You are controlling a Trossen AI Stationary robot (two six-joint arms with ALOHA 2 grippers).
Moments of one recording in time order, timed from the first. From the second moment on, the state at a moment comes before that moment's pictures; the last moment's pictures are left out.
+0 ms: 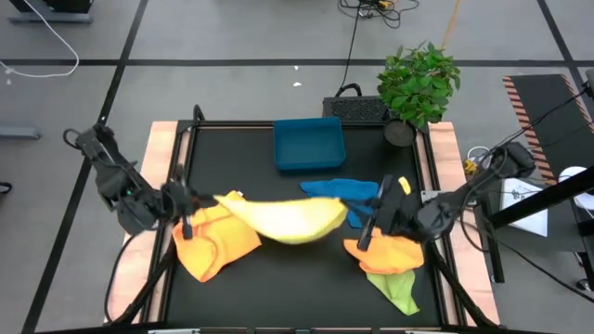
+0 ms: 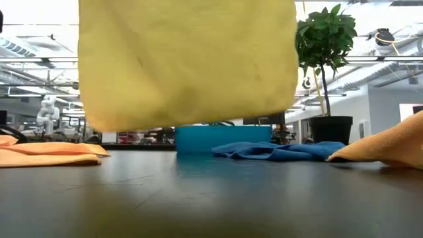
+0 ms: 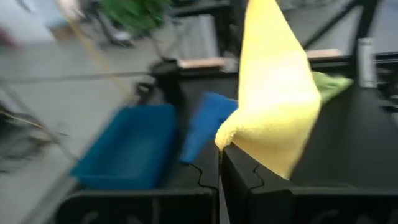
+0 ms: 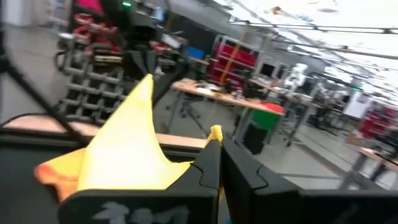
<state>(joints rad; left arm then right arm) -0.82 0.77 0.94 -0.76 -1.02 -0.33 0.56 1.17 0.86 0.40 0.95 -0.37</state>
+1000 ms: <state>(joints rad) -1.02 1.53 0.87 -0.60 -0.54 -0.79 0.80 1.57 0.50 0.75 0.67 0.20</state>
